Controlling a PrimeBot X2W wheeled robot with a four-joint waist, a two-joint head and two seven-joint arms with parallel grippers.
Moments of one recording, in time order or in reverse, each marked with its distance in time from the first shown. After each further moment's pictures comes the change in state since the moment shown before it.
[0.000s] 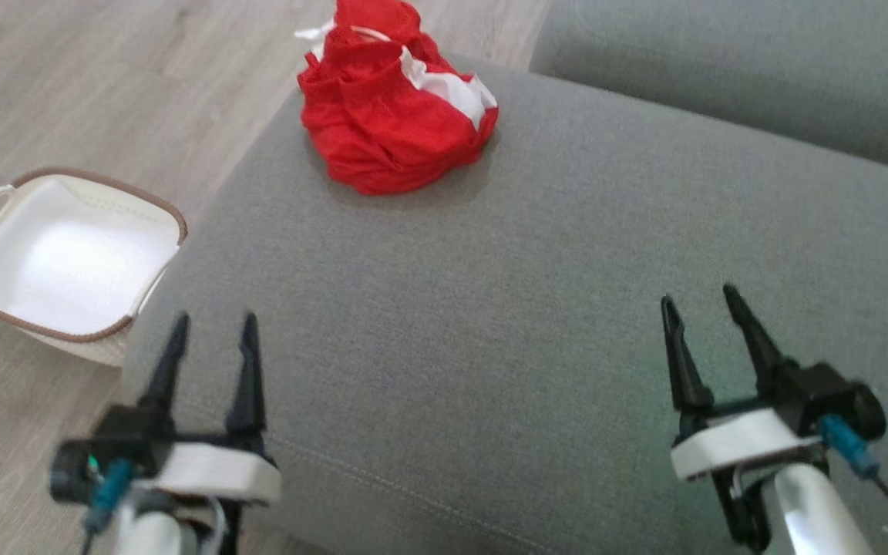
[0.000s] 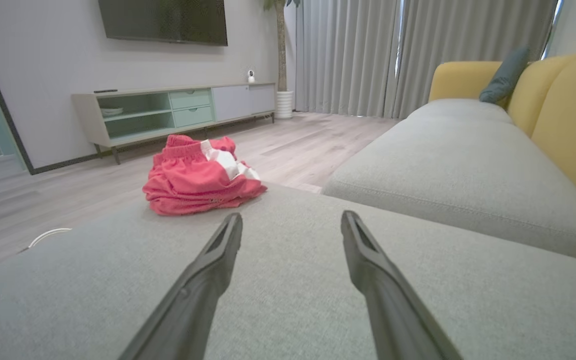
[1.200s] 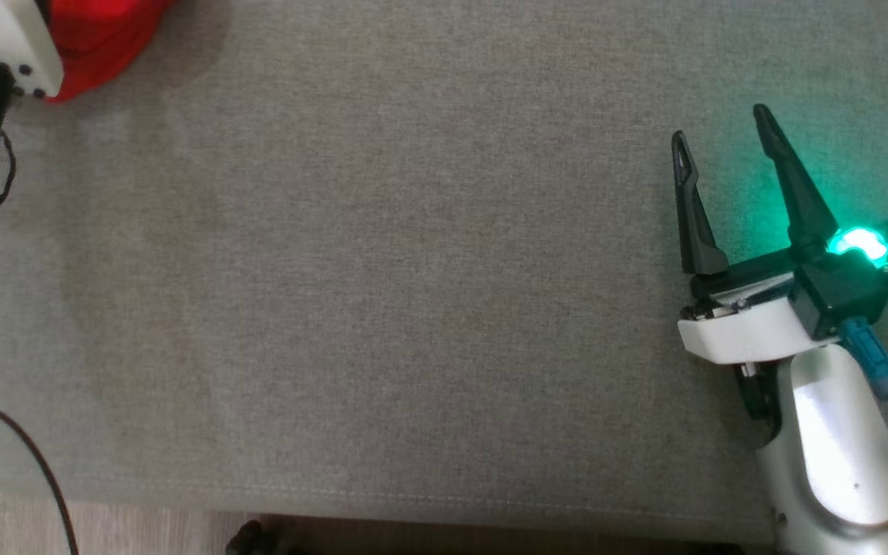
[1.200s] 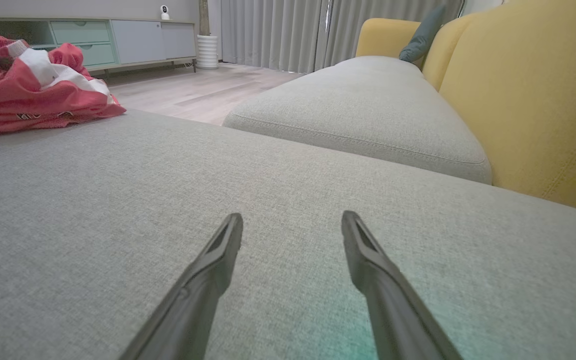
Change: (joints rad) left arm -1.094 0.320 -0.149 0.746 -0.170 -0.173 0.312; right arm -0.217 -0.006 -0.004 -0.190 -0.200 0.000 -0.002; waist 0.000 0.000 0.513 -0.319
